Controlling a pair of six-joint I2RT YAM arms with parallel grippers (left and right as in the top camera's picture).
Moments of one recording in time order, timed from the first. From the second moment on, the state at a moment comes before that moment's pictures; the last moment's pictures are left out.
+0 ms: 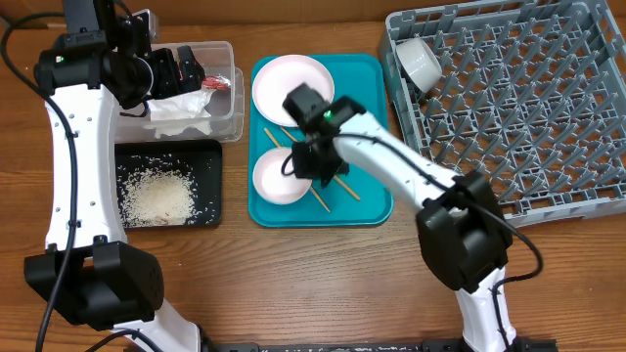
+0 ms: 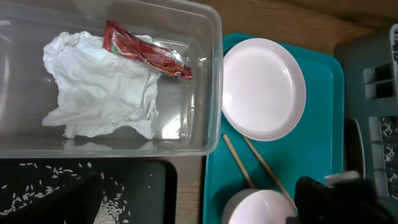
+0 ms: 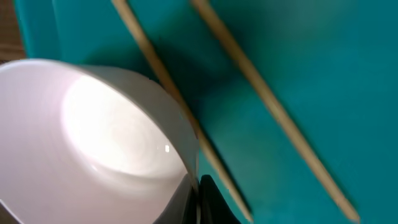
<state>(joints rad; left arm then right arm) 0.16 1.84 1.90 -1.09 0.31 -0.11 0.65 2.16 1.83 -1.06 -0.12 0.58</state>
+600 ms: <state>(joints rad) 0.16 1.84 1.90 -1.09 0.31 -0.11 0.49 1.73 2.06 -1.37 0.96 0.57</state>
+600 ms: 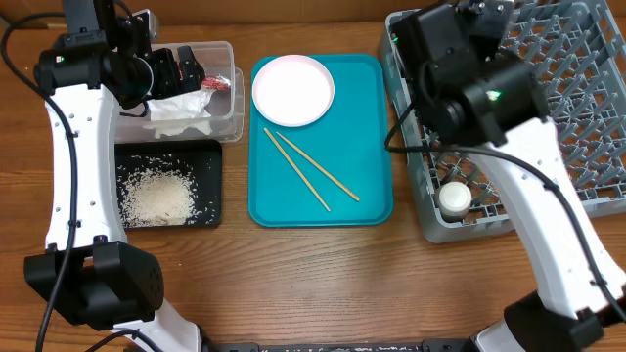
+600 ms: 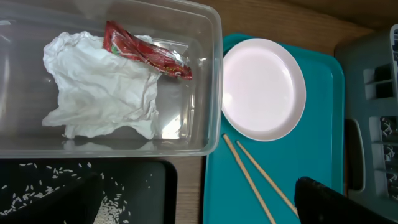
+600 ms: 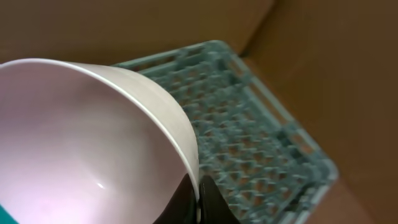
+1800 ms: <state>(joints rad) 0.16 1.84 1.90 -1.09 0.31 -0.11 0.34 1.79 1.27 -0.61 1.24 0.83</state>
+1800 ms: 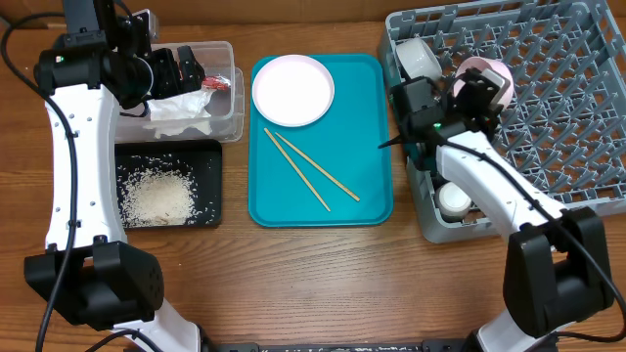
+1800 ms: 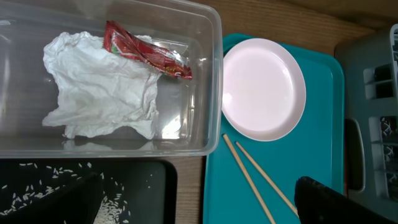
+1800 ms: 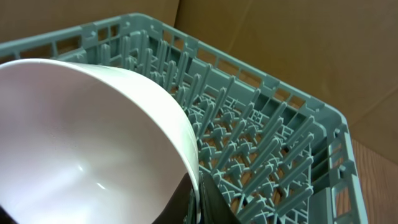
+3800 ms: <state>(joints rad) 0.16 1.84 1.90 -1.09 0.31 -0.11 0.59 1.84 1.27 -0.75 1.04 0.77</state>
